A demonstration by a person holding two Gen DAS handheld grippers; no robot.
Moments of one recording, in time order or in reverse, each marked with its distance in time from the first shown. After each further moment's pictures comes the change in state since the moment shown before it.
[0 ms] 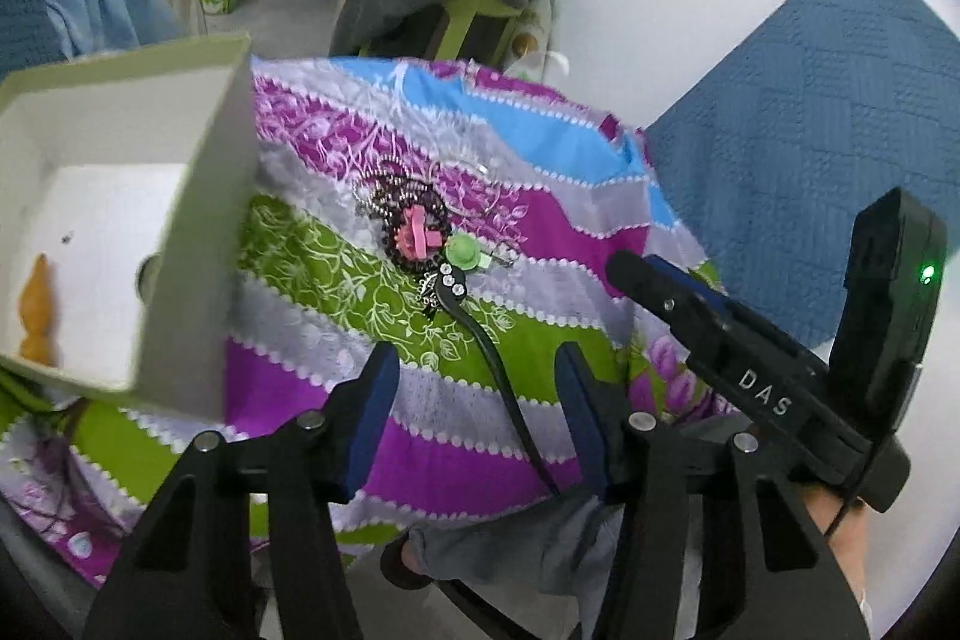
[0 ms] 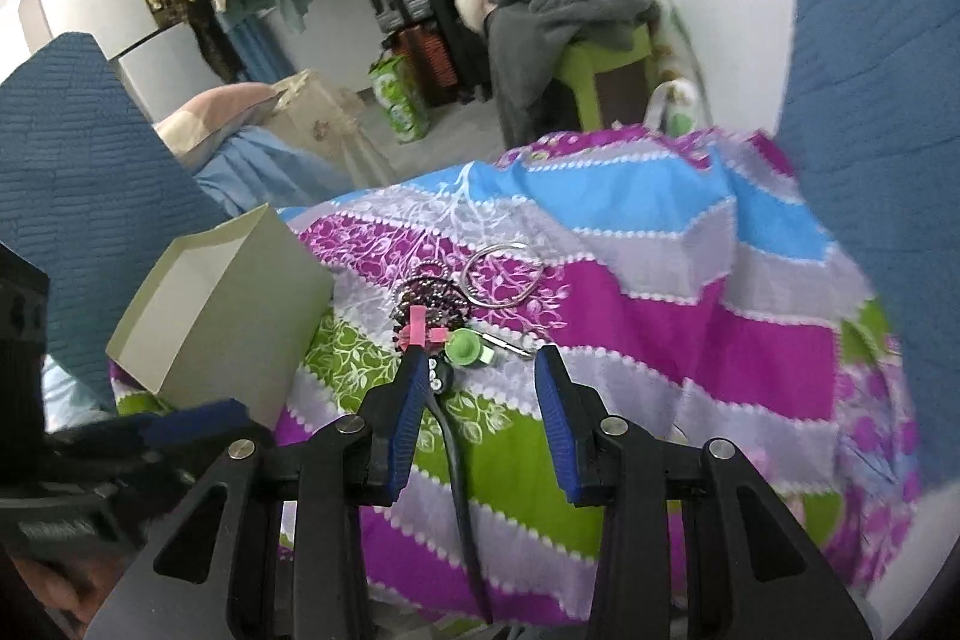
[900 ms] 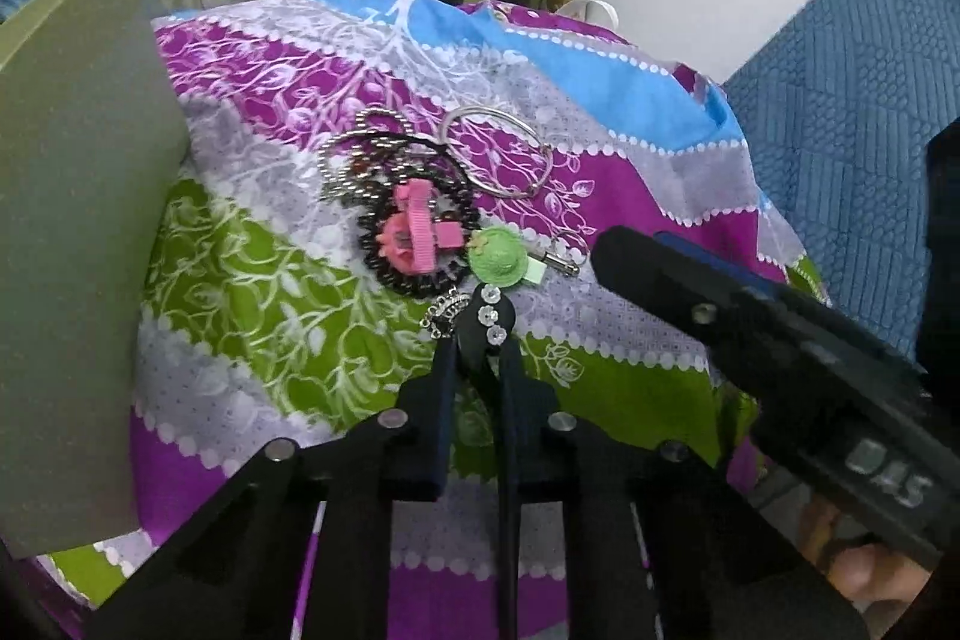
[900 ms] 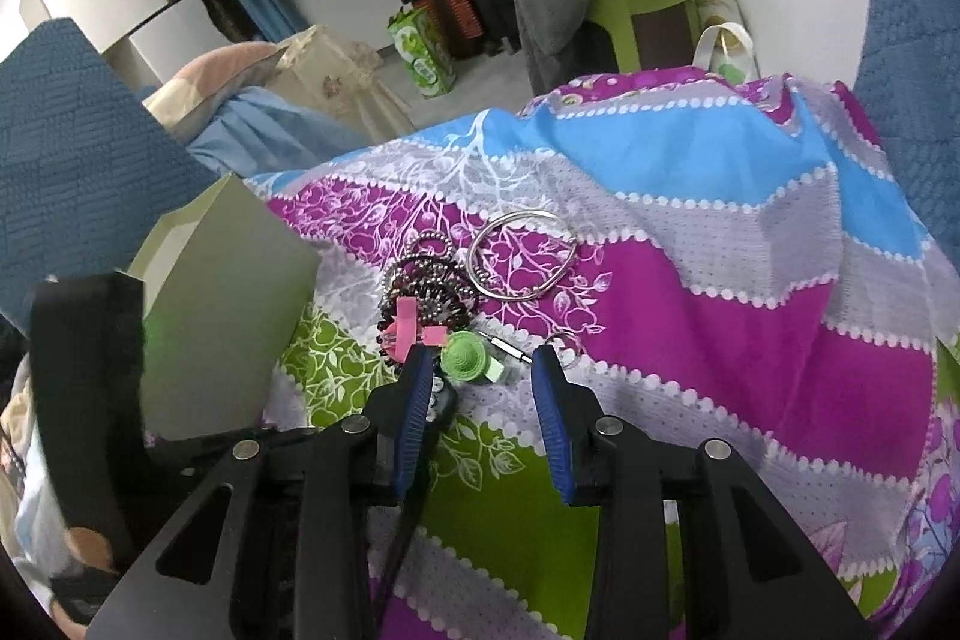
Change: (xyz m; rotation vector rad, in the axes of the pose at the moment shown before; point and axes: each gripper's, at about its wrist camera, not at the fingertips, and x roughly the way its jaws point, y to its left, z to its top) left arm 0.087 0.003 0.011 0.014 0.050 0.096; right arm 0.065 -0.010 0.010 -0.005 0.115 0.076
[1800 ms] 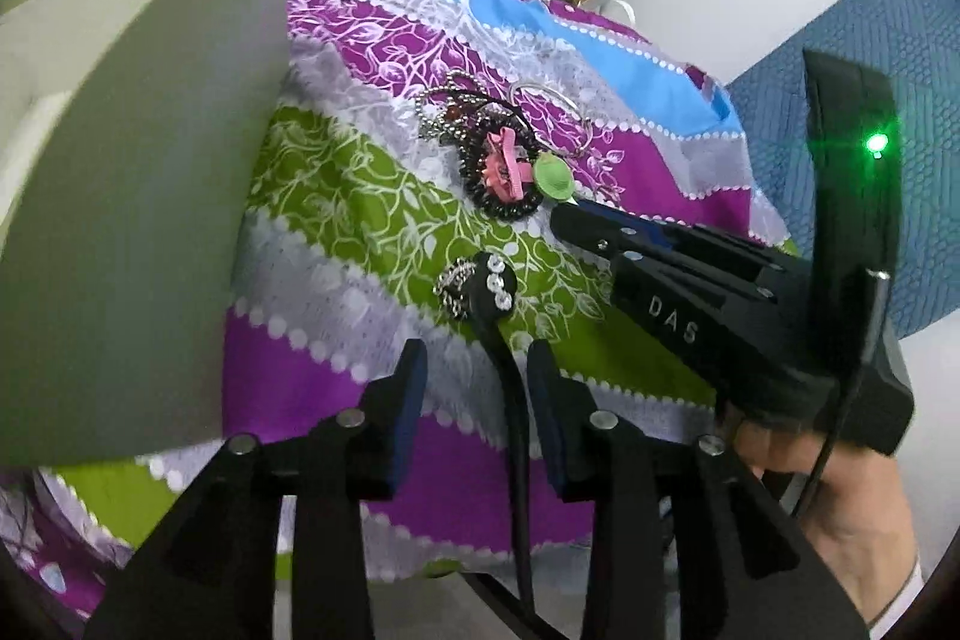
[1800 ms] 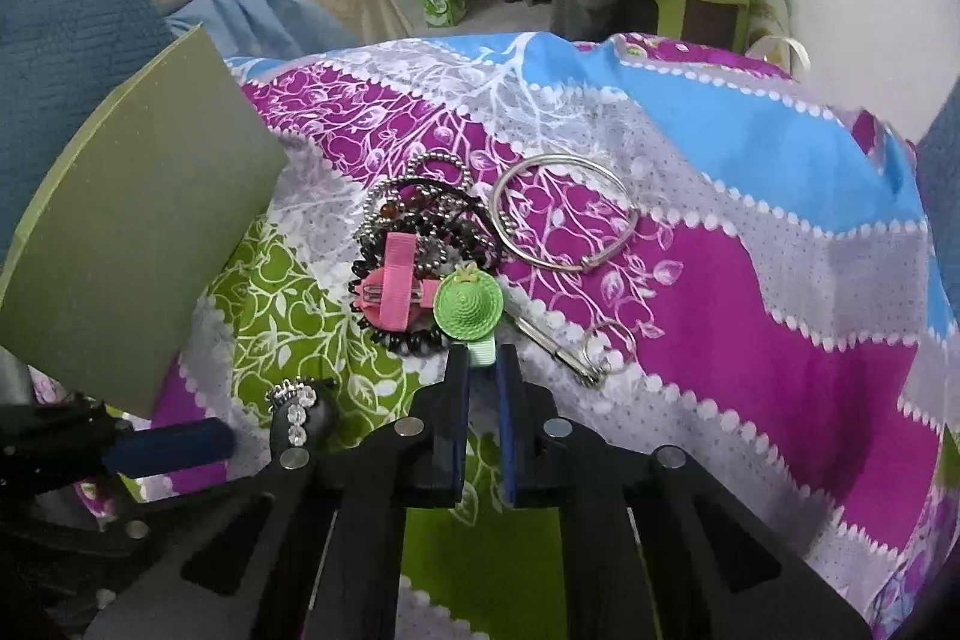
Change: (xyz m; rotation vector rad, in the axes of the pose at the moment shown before) left arm -0.041 0.038 -0.028 -0.053 0.042 -0.041; right arm 0.056 0.028 -0.008 -0.202 0.139 -0.132
